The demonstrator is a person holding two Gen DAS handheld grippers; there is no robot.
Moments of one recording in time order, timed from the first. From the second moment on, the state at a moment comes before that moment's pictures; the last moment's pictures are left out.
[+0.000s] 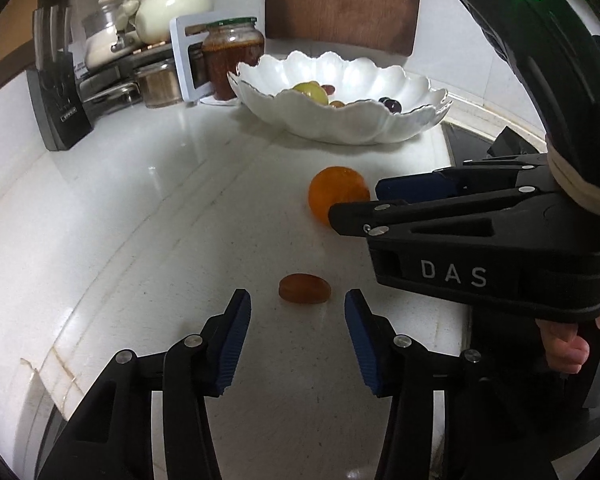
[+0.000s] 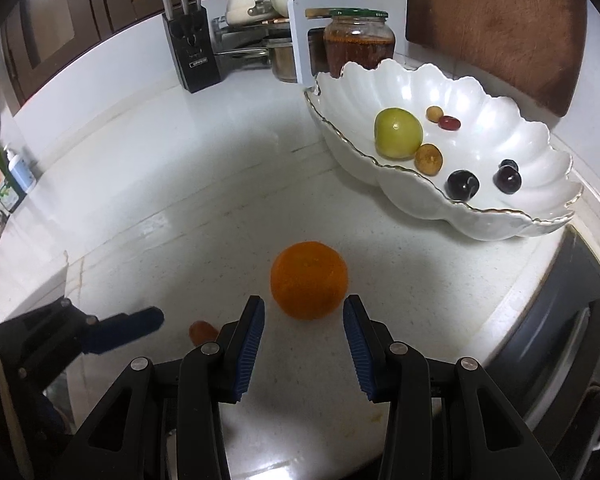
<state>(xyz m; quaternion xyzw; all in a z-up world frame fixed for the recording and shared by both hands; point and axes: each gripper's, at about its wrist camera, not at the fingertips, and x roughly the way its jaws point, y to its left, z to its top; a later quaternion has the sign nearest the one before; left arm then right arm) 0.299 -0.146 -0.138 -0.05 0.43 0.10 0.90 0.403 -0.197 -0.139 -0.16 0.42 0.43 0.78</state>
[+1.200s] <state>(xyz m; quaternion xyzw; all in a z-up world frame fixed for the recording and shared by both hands) 0.296 -0.114 -0.124 -0.10 0.41 0.11 0.90 0.405 -0.191 -0.135 -0.14 0.41 0.42 0.80</state>
